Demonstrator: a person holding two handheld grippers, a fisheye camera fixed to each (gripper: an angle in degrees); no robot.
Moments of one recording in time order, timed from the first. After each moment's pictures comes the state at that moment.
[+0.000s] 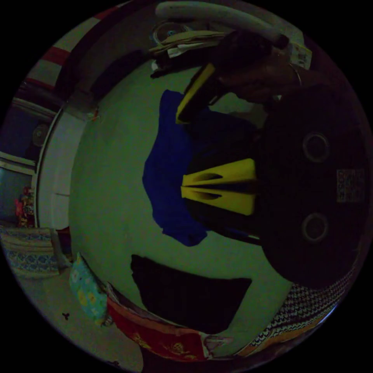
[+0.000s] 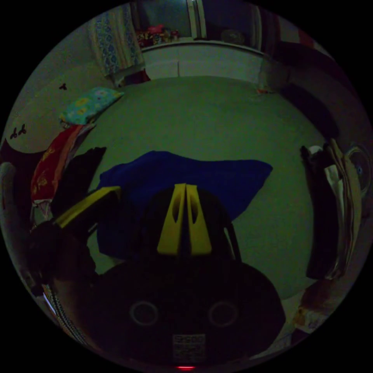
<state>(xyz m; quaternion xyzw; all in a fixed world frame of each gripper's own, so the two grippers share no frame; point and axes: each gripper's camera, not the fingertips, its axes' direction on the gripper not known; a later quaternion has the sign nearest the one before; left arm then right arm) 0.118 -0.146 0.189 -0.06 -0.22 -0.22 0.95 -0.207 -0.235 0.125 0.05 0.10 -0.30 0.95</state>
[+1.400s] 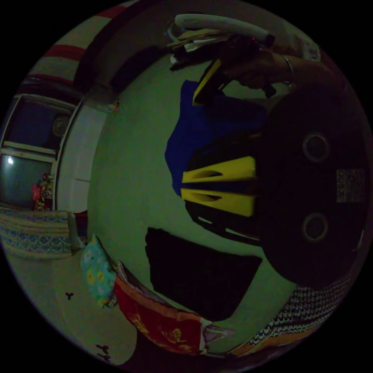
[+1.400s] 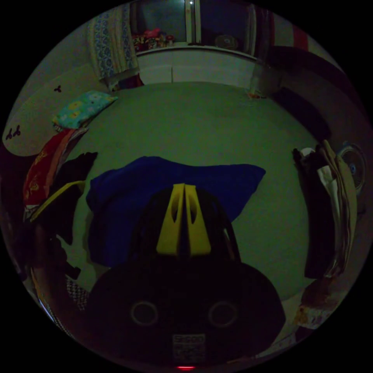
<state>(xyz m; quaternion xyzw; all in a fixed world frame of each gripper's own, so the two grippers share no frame) 0.048 -0.162 0.158 0.01 -0.25 -0.23 0.94 -0.198 -0.209 0.212 0.09 0.10 -0.29 0.95</state>
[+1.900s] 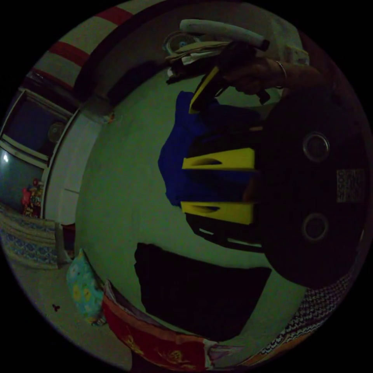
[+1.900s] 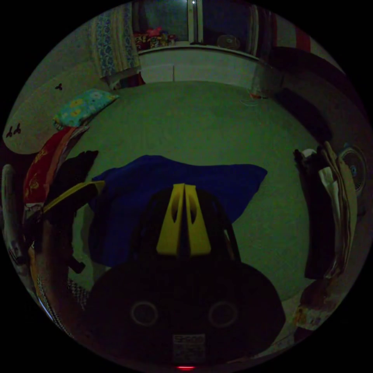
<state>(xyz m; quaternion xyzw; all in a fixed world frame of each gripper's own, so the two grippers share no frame) 0.008 -0.171 0.175 -0.02 -0.17 -0.23 0.96 -0.192 -0.208 0.211 0.09 0.10 -0.30 0.95</state>
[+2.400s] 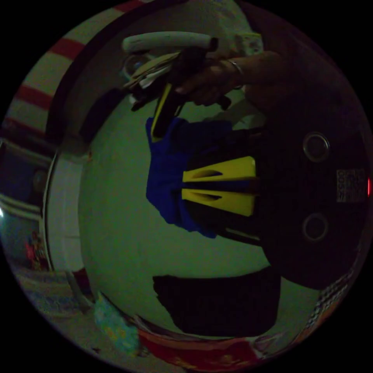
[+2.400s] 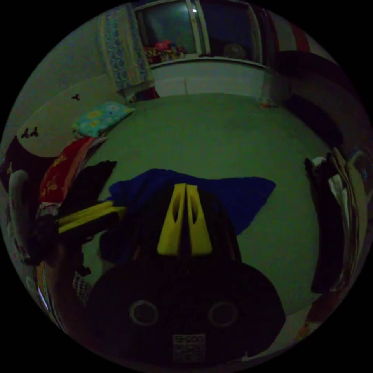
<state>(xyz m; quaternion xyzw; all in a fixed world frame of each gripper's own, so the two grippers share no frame) 0.051 -0.190 0.184 -0.07 -0.12 -0.07 0.99 -0.181 -0.207 0.172 0.11 -0.01 -0.34 0.94</state>
